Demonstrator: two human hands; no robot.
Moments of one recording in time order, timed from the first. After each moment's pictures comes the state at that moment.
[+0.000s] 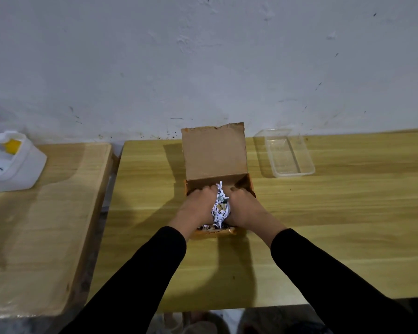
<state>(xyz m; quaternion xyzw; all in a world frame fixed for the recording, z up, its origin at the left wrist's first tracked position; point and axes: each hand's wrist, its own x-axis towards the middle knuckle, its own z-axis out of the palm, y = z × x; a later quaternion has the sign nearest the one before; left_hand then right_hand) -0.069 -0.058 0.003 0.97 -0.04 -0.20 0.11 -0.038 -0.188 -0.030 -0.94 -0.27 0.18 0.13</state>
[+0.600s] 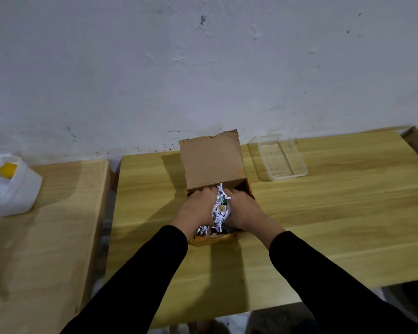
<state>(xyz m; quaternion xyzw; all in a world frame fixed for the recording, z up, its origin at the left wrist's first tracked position) -0.060 -0.042 0.026 0.97 -0.09 -0.21 0.10 -0.036 -0.173 -0.024 -0.95 -0.21 0.18 0.16</state>
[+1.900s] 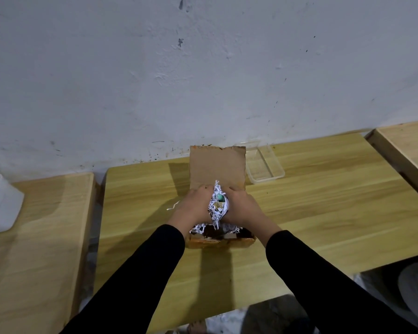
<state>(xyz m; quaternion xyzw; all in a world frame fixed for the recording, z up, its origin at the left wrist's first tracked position) -0.054 -0.061 0.042 0.96 -0.11 -0.18 0.18 -0.049 -0.204 0.023 -0.96 -0.15 0.12 0.21</state>
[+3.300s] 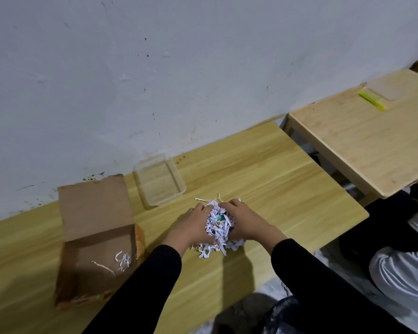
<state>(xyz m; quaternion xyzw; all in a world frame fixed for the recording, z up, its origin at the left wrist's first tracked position) -0.011 -0.324 -0.004 0.92 -0.20 -0.29 0.15 -0.032 -0.492 -0.012 -0.94 -0.06 0.22 0.26</state>
